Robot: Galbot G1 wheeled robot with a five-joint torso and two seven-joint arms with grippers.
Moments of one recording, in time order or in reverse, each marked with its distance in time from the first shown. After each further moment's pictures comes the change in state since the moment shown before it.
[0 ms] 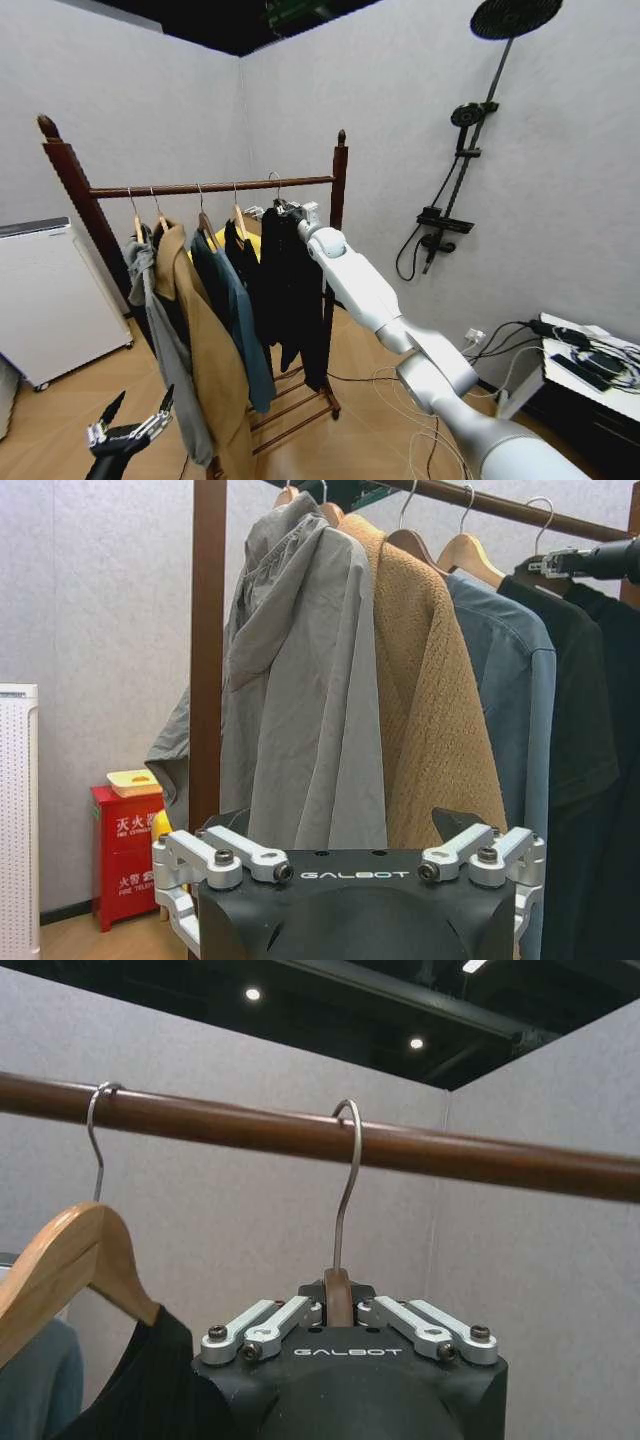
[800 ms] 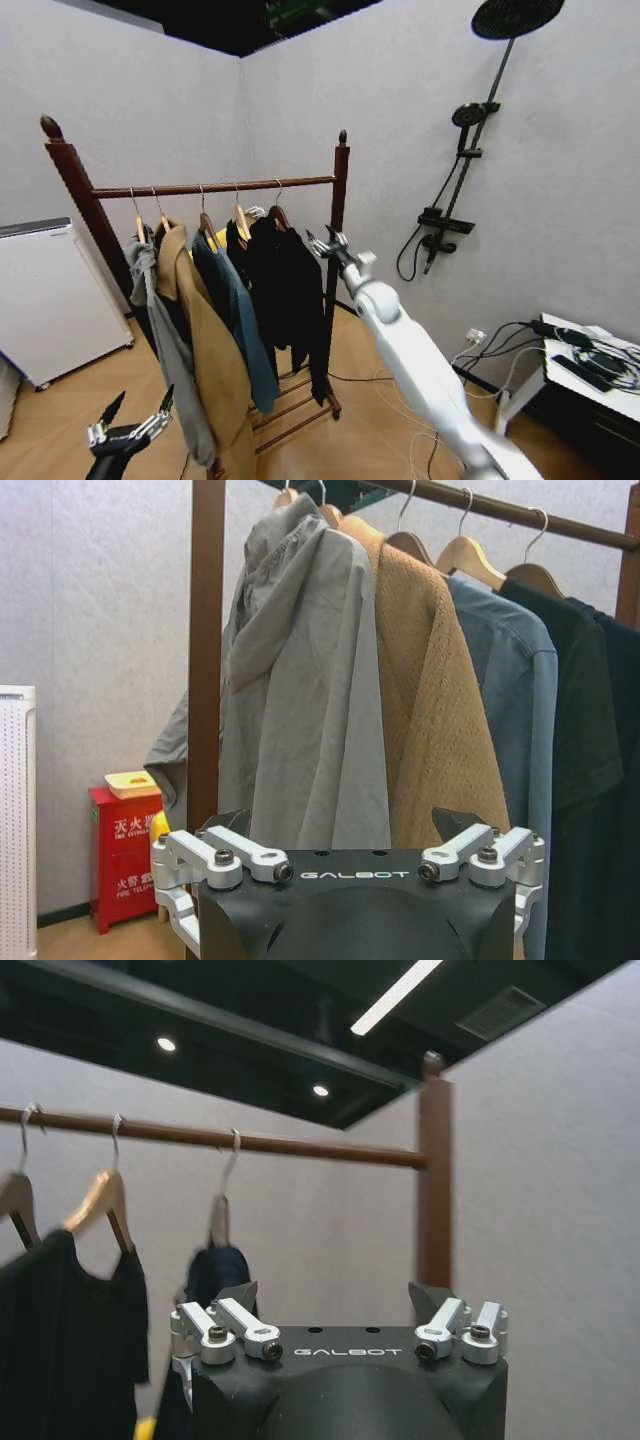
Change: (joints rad) left arm 0.000 0.000 0.000 0.000 0.000 0.000 0.000; right arm -0.883 -0.362 0.341 0.962 -0.039 0.004 0.167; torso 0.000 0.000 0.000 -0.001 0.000
